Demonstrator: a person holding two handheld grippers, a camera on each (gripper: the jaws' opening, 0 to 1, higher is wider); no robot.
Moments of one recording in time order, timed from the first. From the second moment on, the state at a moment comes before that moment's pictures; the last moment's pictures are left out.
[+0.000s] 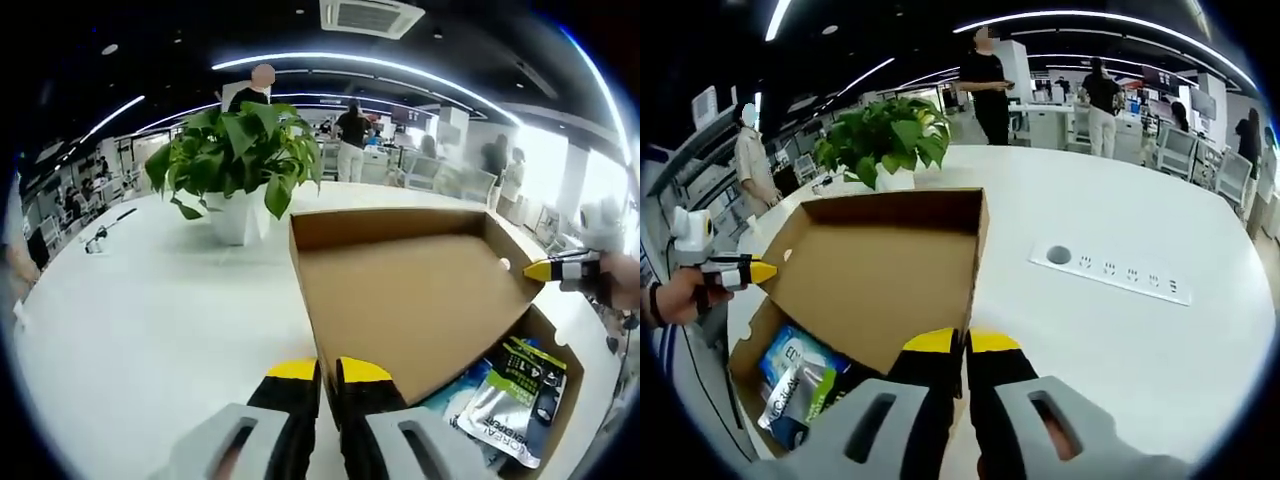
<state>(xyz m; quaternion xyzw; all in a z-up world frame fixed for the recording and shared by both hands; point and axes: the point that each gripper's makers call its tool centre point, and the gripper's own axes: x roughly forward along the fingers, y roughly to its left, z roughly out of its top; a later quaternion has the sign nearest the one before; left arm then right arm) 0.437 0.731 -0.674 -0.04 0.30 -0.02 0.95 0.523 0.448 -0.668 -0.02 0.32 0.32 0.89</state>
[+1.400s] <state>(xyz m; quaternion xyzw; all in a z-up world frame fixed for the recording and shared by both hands) 0.439 0.726 -0.703 -0.07 0.33 -0.02 0.94 0.532 0.450 -0.692 0.00 0.35 0.30 0.89</state>
